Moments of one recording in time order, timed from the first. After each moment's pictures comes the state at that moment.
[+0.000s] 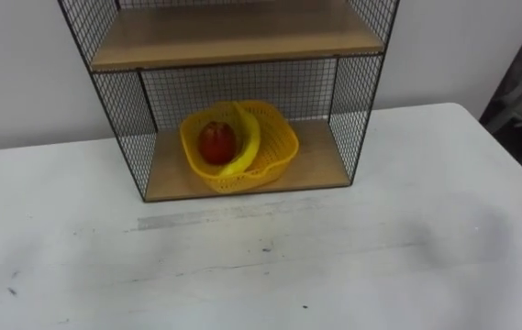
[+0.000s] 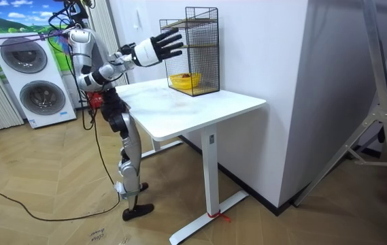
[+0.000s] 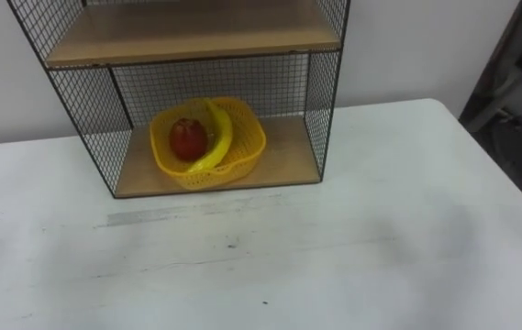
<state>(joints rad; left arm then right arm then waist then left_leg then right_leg) 0.39 0.23 0.71 -0.52 -0.60 0.12 0.23 0.34 -0.30 -0.59 -0.52 0.28 0.14 -0.37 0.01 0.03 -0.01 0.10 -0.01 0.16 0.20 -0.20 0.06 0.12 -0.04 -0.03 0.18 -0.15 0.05</state>
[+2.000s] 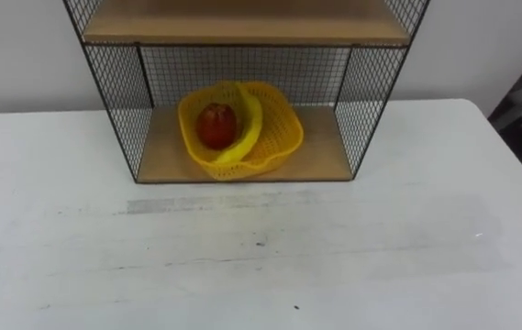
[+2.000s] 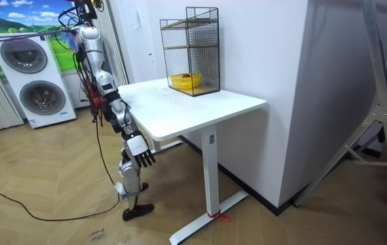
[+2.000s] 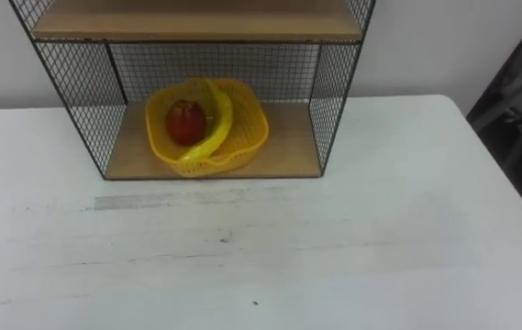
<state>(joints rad) 0.24 0.20 0.00 1.13 0.13 0.15 0.14 0.10 -0.23 0.05 1.26 0.23 0.05 -0.03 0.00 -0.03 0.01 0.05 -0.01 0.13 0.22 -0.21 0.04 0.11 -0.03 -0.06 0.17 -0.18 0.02</state>
